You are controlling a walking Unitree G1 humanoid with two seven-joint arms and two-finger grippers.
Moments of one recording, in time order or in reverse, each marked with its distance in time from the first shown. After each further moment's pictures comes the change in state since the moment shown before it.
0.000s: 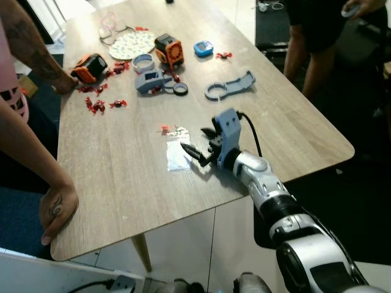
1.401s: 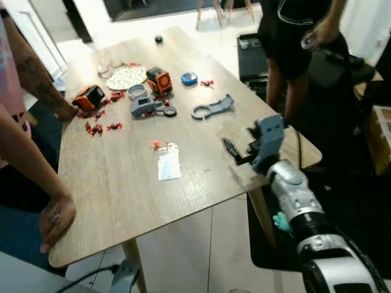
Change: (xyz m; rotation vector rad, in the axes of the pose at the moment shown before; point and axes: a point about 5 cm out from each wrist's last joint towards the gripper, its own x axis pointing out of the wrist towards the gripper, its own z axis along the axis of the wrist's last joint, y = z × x) left arm 0.005 -0.002 0.029 -0.068 -0.072 0.000; right arm -0.060 -0.046 -0.020 -0.084 -0.022 -0.314
